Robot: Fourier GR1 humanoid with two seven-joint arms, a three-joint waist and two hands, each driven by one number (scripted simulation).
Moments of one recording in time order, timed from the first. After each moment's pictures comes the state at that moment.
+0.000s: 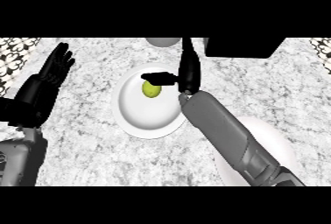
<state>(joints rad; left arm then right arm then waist) -0.30 0.28 0.08 -1.60 0.05 -0.08 0.13 -0.96 0.00 0.46 -0.76 -0.08 -0.86 0.15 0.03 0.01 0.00</state>
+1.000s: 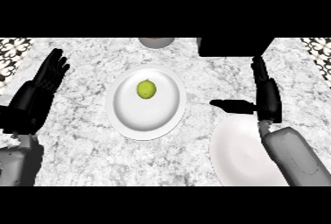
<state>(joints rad) -0.25 0.26 0.11 -1.63 0.03 -0.09 0.13 -0.42 -0.34 0.28 -1.29 -0.11 -0.52 -0.01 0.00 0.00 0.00</state>
